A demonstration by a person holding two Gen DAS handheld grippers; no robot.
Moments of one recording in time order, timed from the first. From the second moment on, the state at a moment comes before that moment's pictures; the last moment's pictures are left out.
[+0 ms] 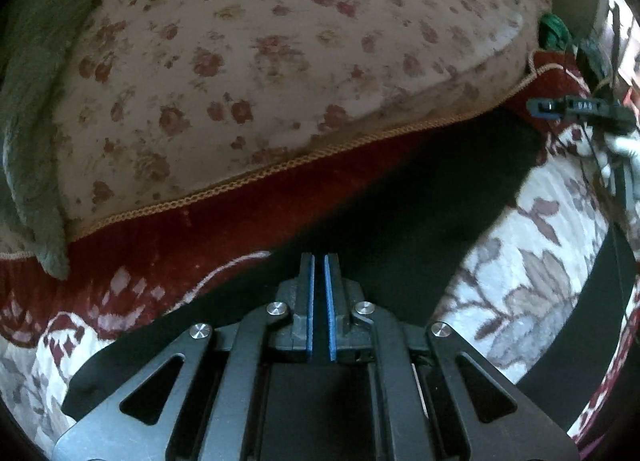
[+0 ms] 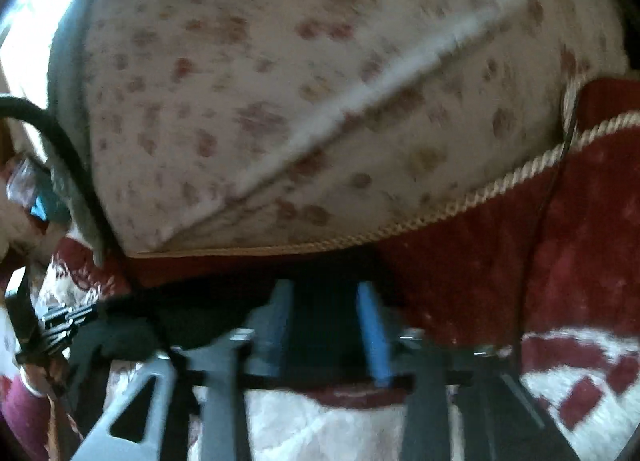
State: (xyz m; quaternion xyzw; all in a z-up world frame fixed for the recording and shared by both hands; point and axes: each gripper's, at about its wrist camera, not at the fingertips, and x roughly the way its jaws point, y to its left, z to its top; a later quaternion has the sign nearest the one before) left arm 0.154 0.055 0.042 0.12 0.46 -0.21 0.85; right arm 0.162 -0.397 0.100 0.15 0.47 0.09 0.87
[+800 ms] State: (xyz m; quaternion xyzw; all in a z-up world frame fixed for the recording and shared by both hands) left arm 0.210 0.044 -0.013 0.15 0.52 -0.26 0.79; right arm 0.214 -0.364 0.044 0.02 0.54 0.08 0.84
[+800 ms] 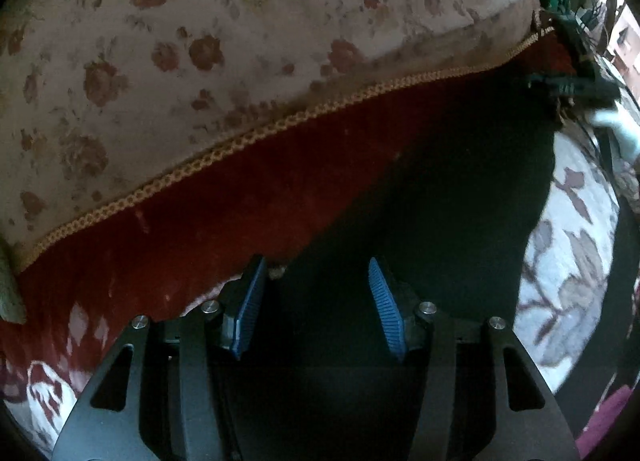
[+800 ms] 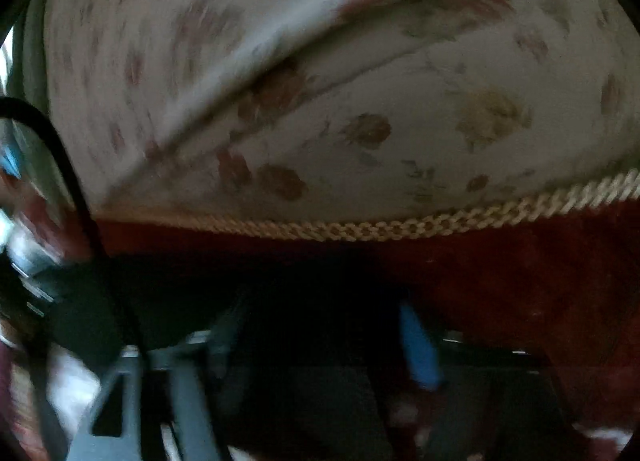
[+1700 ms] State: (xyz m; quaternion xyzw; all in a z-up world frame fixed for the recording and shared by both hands) left arm -0.047 0.039 0.092 0.16 0.37 -0.27 0.87; right arm -0.016 -0.364 0.174 0.02 0.35 0.14 0.93
